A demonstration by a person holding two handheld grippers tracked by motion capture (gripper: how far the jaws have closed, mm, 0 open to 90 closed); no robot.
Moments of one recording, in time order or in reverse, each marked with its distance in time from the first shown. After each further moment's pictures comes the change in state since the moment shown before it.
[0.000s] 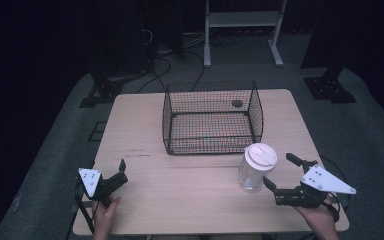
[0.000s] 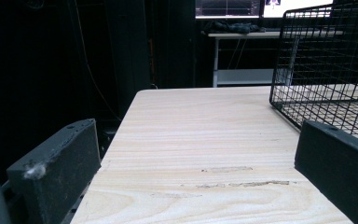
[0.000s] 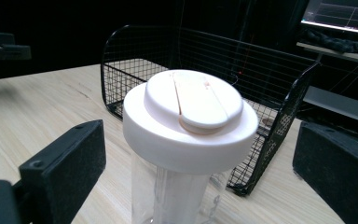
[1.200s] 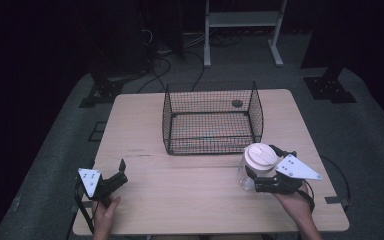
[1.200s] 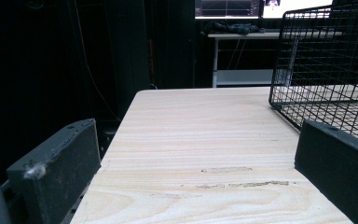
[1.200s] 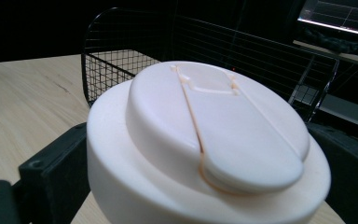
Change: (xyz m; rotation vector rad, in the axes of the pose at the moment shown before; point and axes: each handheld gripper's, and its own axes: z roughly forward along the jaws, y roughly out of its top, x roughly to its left) left arm 0.000 0.000 0.000 -0.001 -0.001 -0.002; right arm 0.007 -0.005 0.054 0.024 -0.039 -0.043
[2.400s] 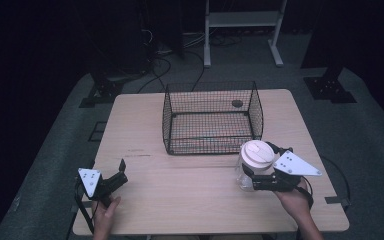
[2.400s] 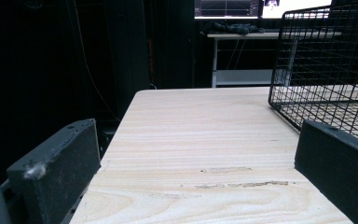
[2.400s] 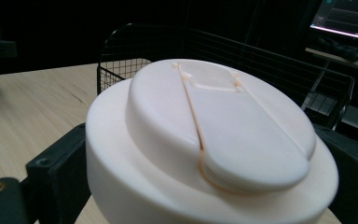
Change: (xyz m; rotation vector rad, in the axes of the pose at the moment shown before) left arm 0.000 0.000 0.000 -0.001 -0.002 -0.001; right arm 0.003 0.018 0.002 -0.019 0.050 -0.005
